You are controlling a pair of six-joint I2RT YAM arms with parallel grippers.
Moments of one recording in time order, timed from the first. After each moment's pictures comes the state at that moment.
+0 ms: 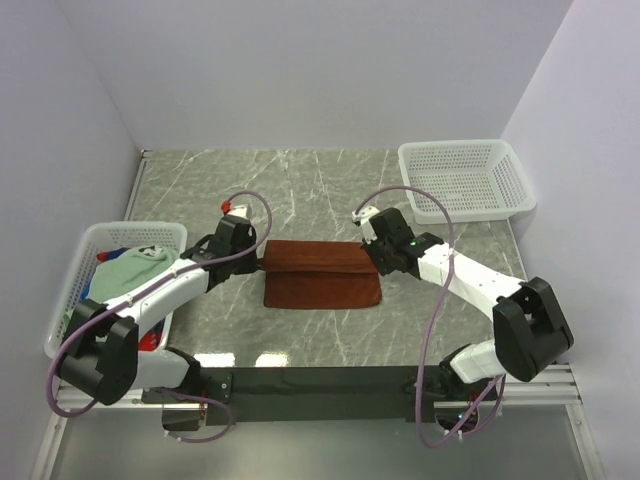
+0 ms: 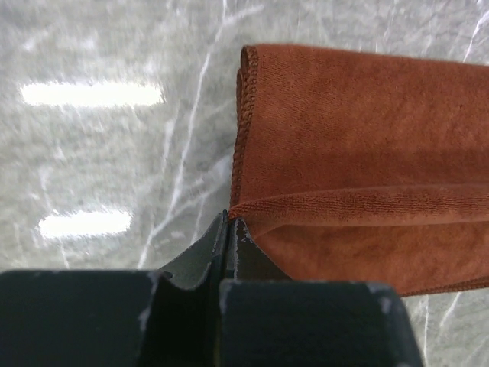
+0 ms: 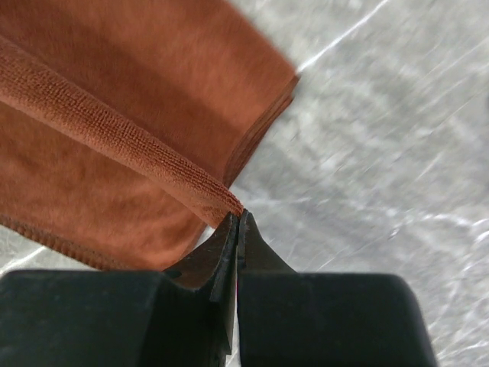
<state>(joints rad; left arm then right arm) -0.45 1.29 0.74 -0.27 -0.13 -0.50 0.55 1.41 0.89 -0.44 0.12 -0.14</state>
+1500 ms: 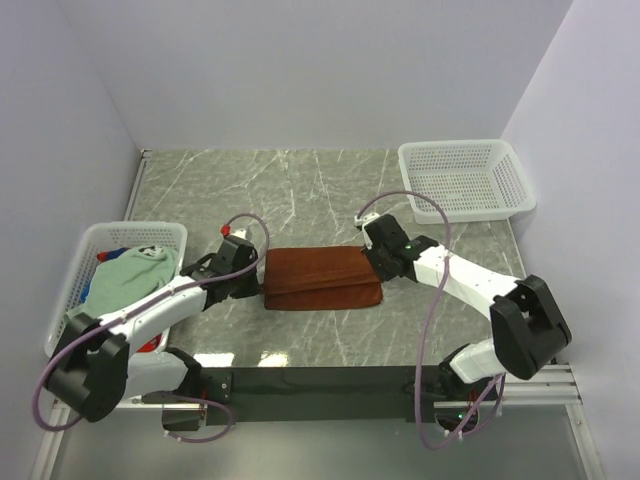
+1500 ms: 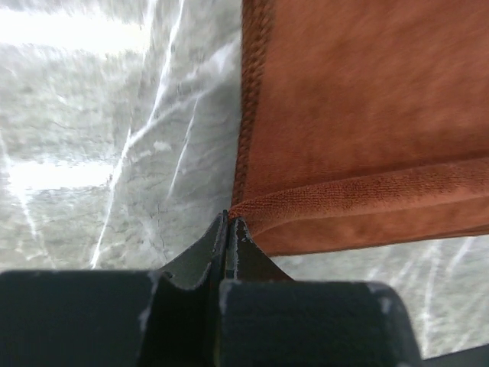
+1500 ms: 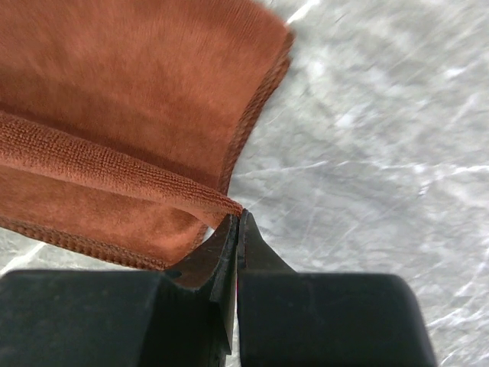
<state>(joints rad) -0.53 1.18 0.61 -0.35 -0.10 -0.65 0.59 1.41 0.86 -0.49 0.20 -0.01</state>
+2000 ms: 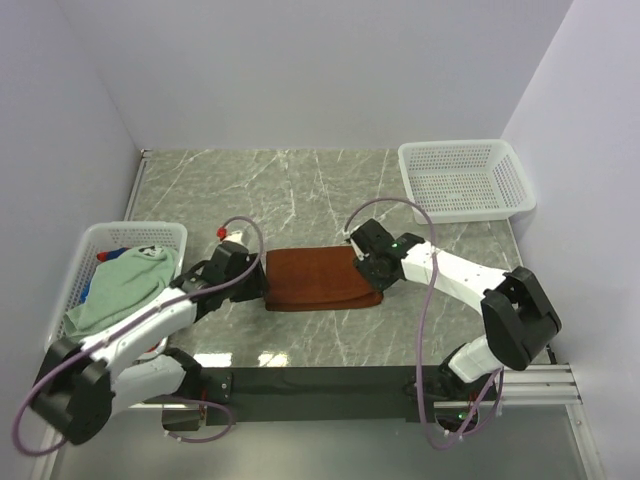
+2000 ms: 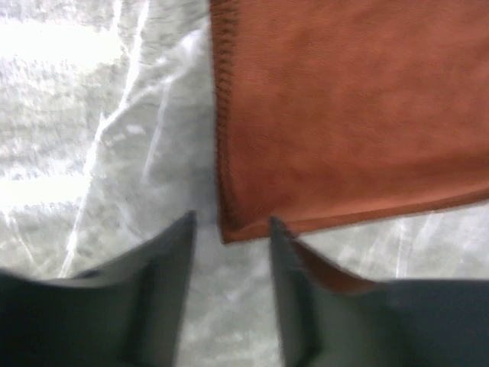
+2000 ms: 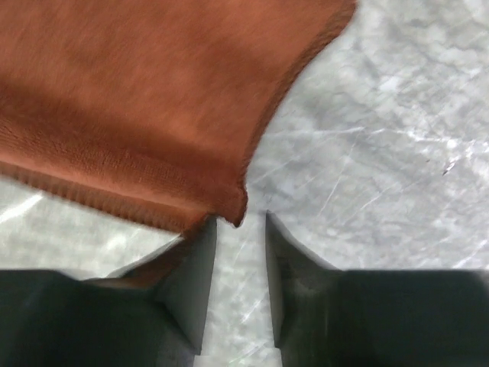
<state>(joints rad) -0.56 1.11 0.57 -0.34 -0.07 -0.68 0.66 1.49 0.93 -0.66 0.21 -0.01</state>
